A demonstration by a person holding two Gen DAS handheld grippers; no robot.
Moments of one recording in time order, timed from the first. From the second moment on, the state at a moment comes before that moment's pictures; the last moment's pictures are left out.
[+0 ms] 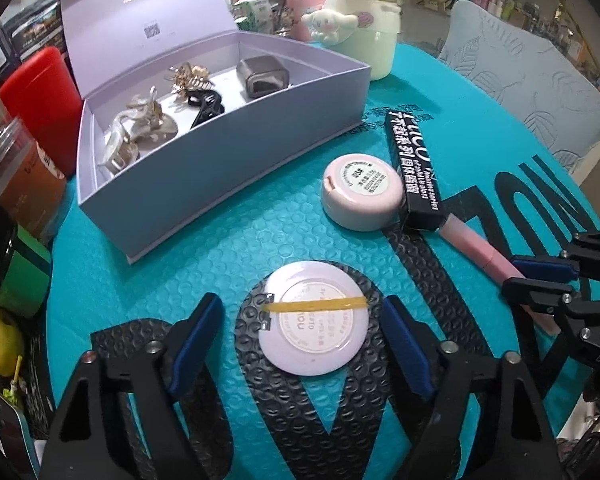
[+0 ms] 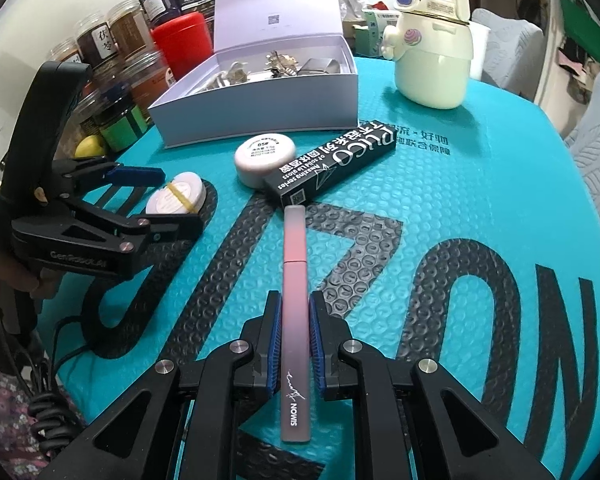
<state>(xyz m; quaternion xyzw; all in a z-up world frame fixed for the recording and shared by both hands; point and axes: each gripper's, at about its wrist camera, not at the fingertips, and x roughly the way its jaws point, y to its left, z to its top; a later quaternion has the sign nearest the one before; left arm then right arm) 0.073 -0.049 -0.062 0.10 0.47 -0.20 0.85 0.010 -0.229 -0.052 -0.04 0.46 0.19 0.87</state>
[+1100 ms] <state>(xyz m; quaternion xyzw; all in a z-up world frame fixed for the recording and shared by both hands) 0.037 -0.027 -0.034 0.06 0.46 -0.19 0.87 -0.017 -0.210 -0.043 -0.06 0.44 0.15 0.88</state>
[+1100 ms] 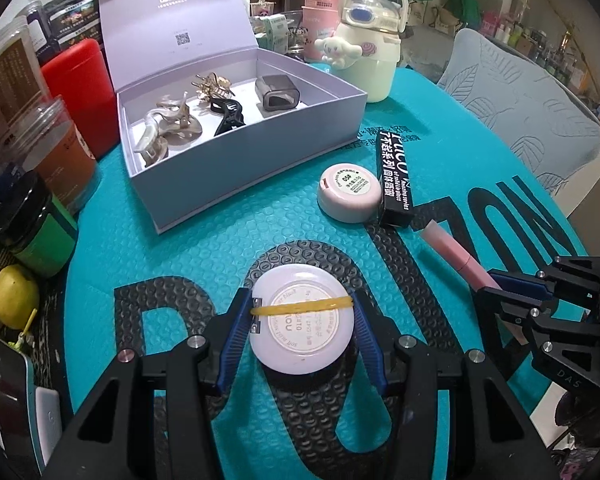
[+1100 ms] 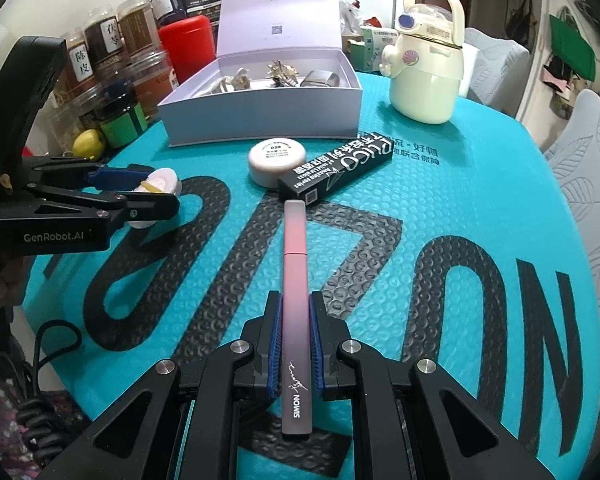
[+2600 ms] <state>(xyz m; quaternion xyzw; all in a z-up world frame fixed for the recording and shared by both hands) 0.071 -0.007 0.058 0.05 0.35 -0.17 0.92 0.022 -0.171 0.038 -0.08 0.35 0.22 0.91</state>
